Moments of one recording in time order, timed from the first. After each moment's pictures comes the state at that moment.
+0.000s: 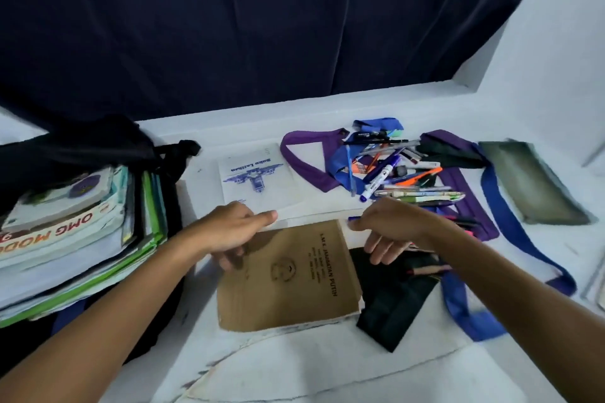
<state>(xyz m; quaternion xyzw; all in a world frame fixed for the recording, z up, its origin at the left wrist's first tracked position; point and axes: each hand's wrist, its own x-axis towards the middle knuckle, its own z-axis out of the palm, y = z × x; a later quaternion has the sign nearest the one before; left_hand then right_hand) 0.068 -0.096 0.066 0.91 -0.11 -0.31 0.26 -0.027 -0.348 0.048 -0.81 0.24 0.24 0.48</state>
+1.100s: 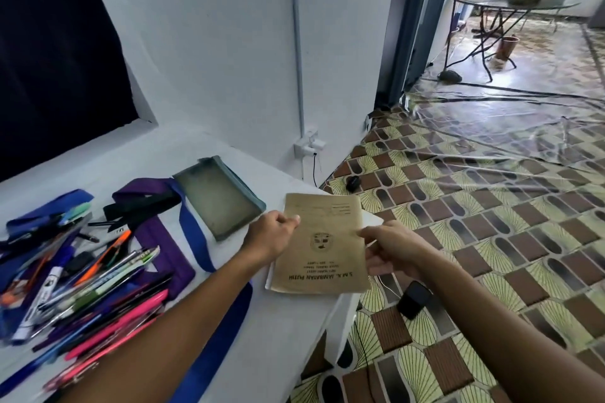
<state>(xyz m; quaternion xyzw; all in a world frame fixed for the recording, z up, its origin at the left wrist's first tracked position) -0.171 -0.569 -0.010 0.79 -0.46 -0.31 0.28 -0.391 -0.620 0.001 -0.50 0.58 -0.14 0.63</state>
